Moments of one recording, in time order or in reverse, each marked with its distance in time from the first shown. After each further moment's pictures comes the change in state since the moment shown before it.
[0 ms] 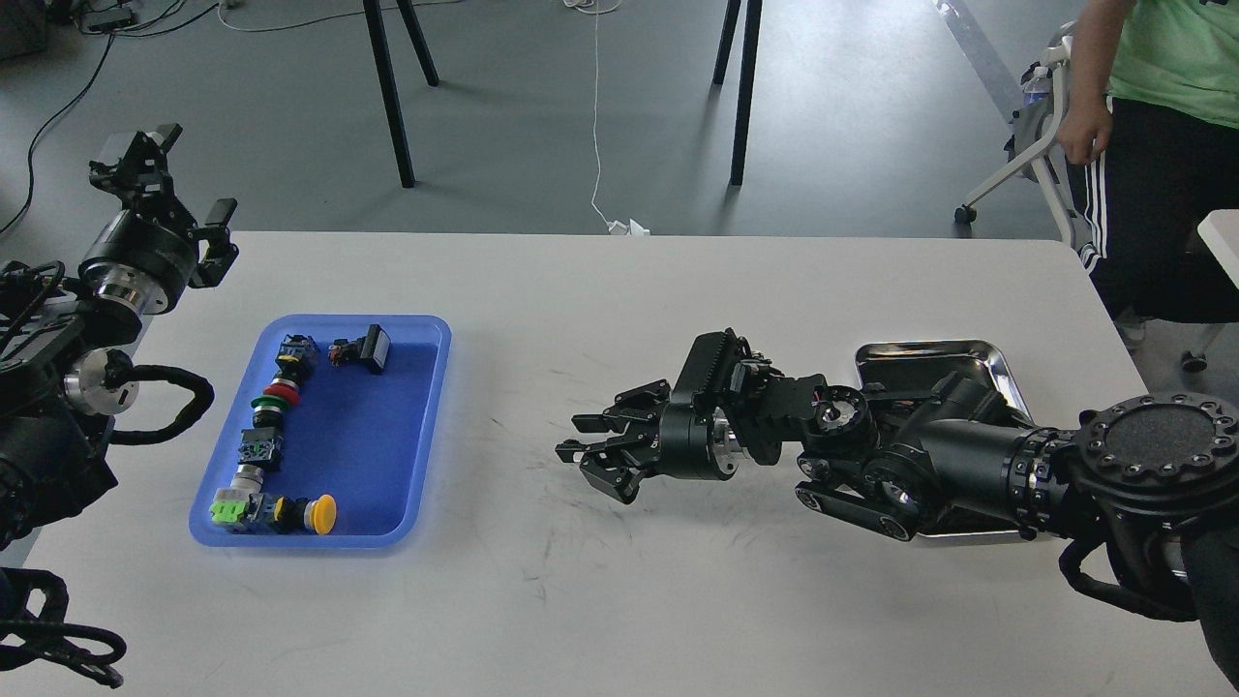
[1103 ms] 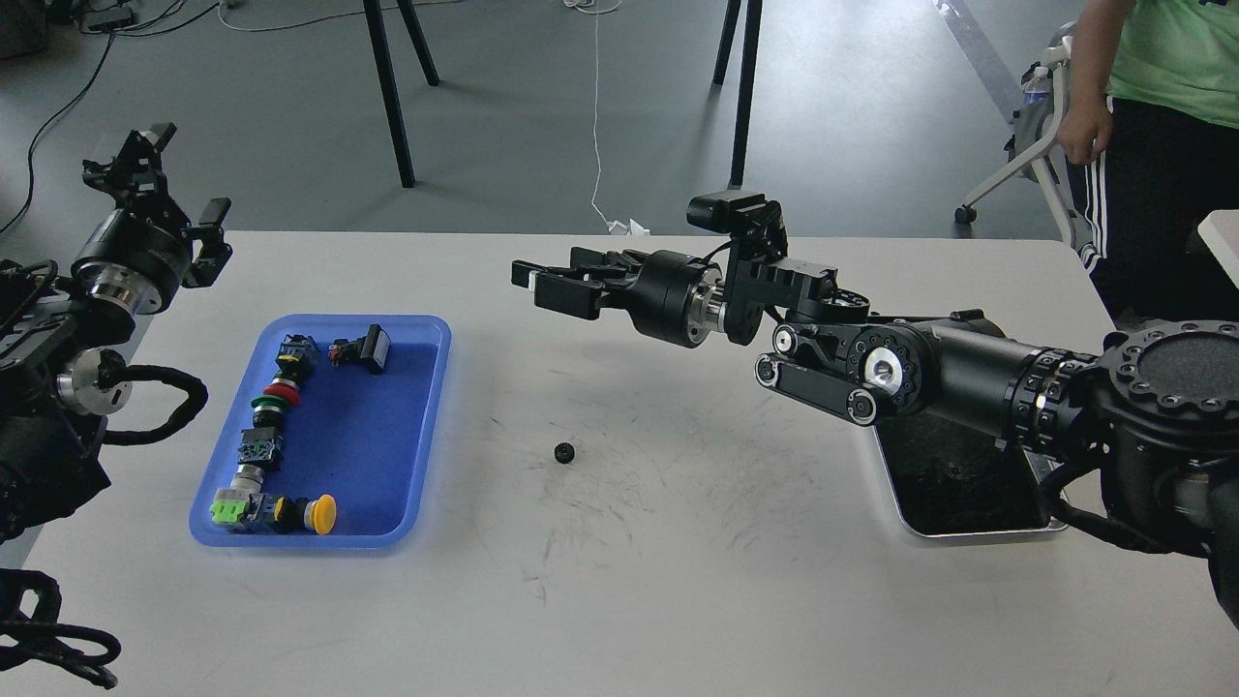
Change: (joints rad) left arm 0.000 0.009 0.009 -0.002 0.008 0.000 0.000; right arm 0.175 0.000 0.153 -0.011 0.616 0.164 0.000
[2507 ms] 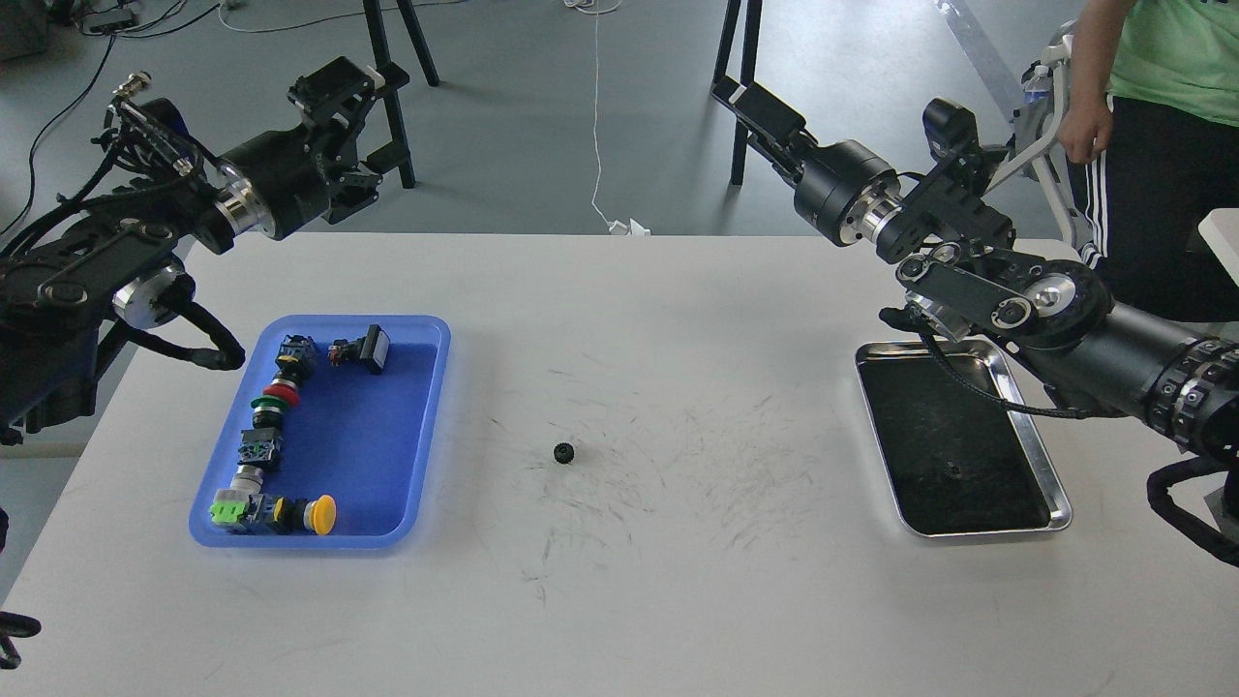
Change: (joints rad) left arm -0.169 0.112 0.076 -0.499 0.572 0.000 0.000; right arm -0.075 -0.255 0.214 -0.019 0.400 0.017 0.000
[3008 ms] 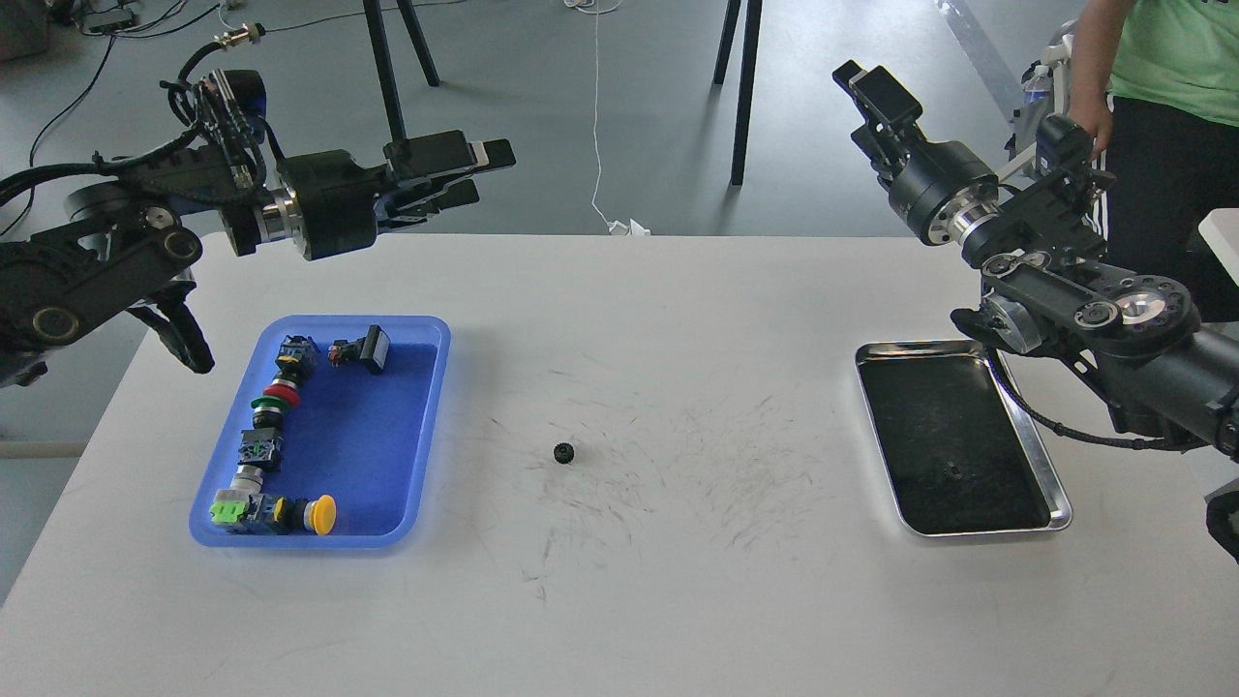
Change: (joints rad) left arm -0.040 0.123 -0.003 -0.317 0.456 0.000 0.000; right arm -0.079 -0.114 0.095 -0.005 0.072 -0.009 0.000
